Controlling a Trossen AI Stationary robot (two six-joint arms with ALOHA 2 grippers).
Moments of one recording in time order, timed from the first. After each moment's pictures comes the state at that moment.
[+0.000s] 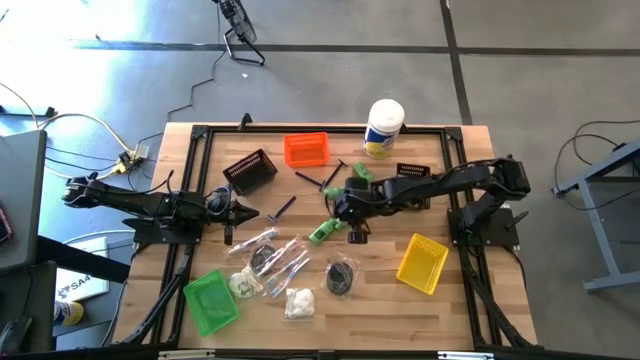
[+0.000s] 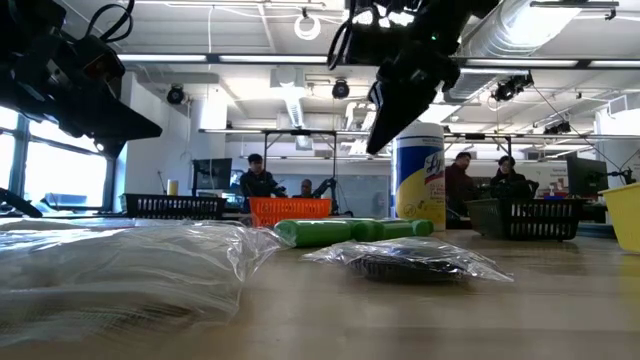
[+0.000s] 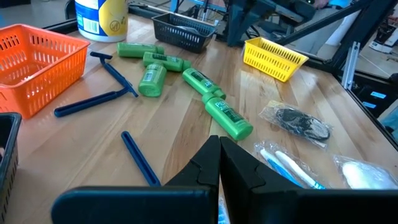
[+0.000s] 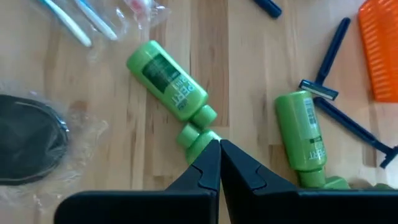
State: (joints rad) left arm -0.15 0.26 0.04 0.00 -0.26 -0.32; right arm 0.04 1.69 1.21 -0.56 0.12 -0.02
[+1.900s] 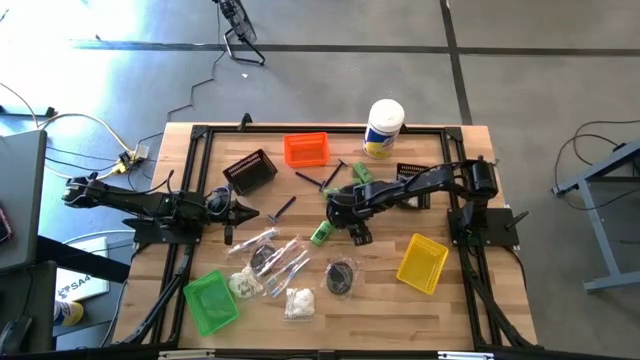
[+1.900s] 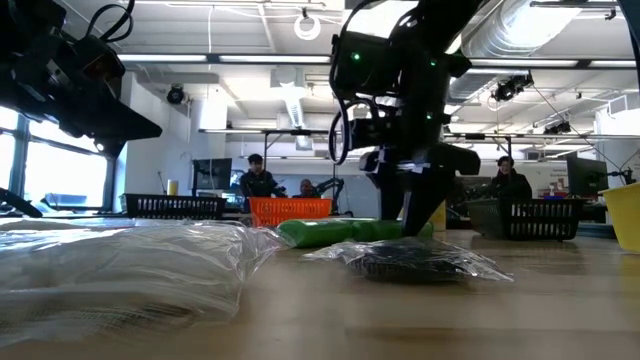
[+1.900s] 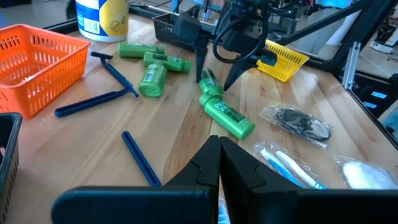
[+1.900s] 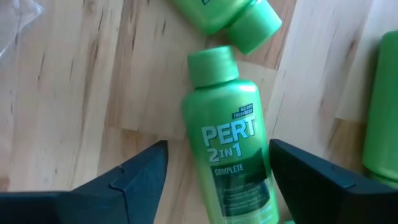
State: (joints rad) left arm -0.15 0.26 0.04 0.00 -0.26 -0.32; right arm -0.02 1.91 1.21 -0.63 0.04 -0.24
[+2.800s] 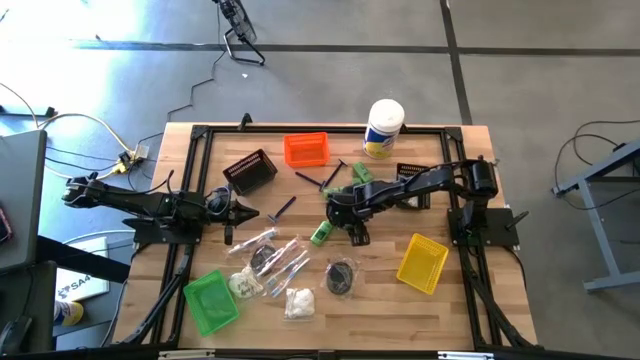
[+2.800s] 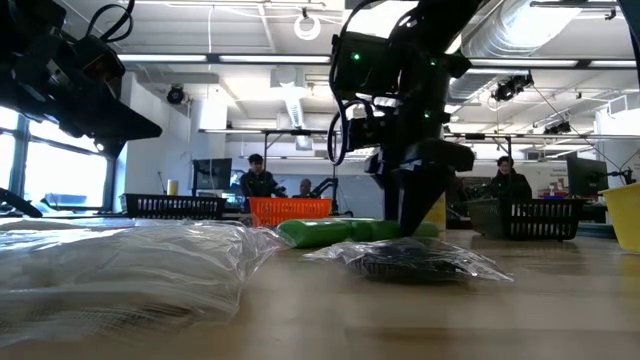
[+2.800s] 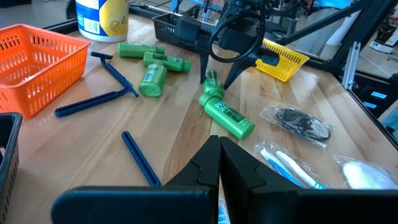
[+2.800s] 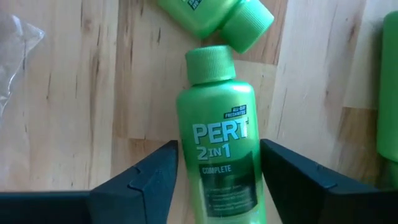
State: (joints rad) left arm -0.15 0.26 0.04 0.00 -0.26 -0.32; right arm -0.02 1.91 1.21 -0.62 0.02 -0.13
